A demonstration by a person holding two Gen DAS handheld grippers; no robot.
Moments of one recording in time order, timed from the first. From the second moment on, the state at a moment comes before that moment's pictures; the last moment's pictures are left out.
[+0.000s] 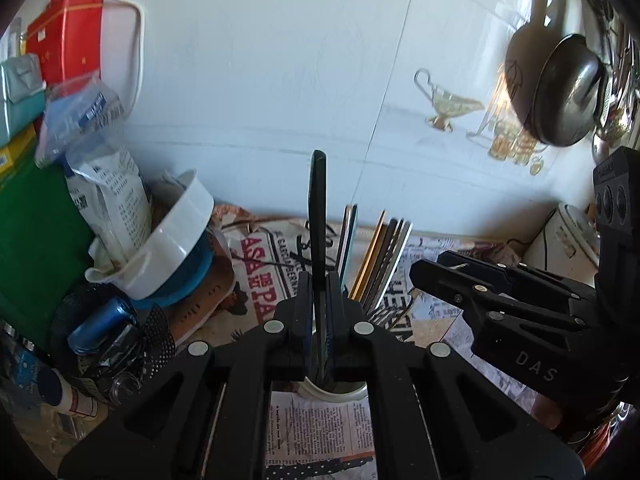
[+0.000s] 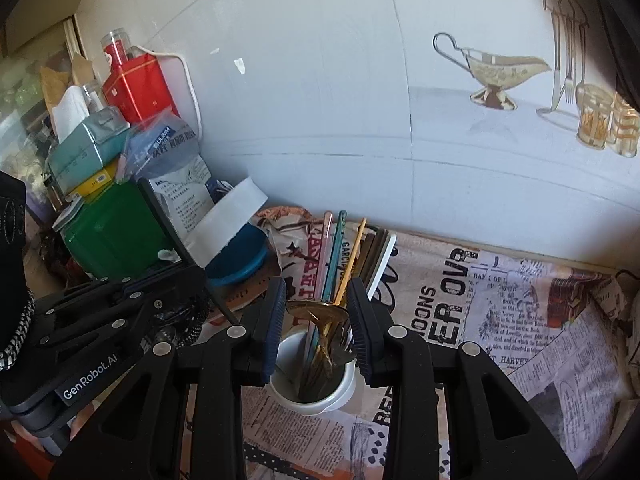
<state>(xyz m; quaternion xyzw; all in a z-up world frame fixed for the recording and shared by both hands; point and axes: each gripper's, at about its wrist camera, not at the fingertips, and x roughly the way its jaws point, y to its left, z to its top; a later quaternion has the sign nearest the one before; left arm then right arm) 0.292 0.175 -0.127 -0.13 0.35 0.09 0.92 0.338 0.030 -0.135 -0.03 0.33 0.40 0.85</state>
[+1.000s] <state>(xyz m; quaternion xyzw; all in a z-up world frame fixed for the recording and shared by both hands) 0.282 0.137 -0.107 -0.10 0.36 0.10 0.92 0.328 -0.032 -0.118 -0.06 0.33 0.38 0.86</state>
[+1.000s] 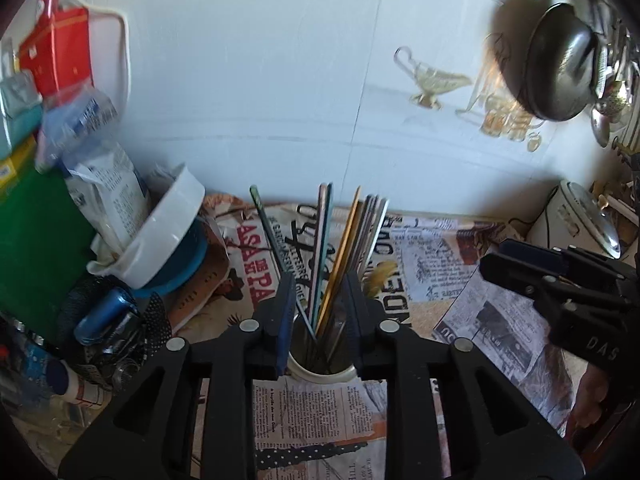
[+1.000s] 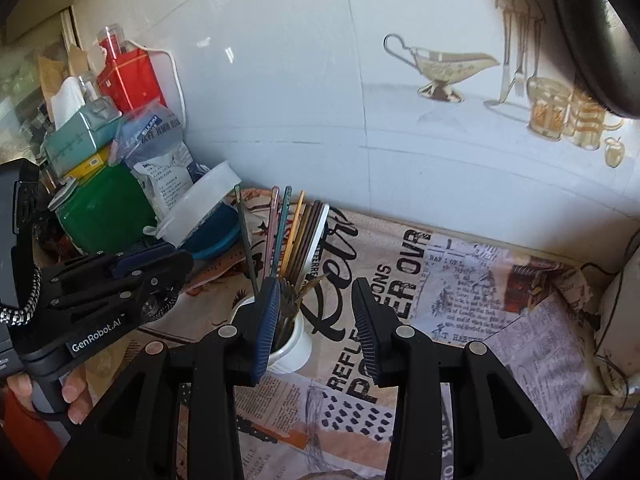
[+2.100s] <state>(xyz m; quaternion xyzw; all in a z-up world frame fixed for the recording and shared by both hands) 0.060 0.006 0.035 -0.06 0.10 0.12 0.99 0.147 -0.200 -0.011 0.00 0.07 0.42 0.91</state>
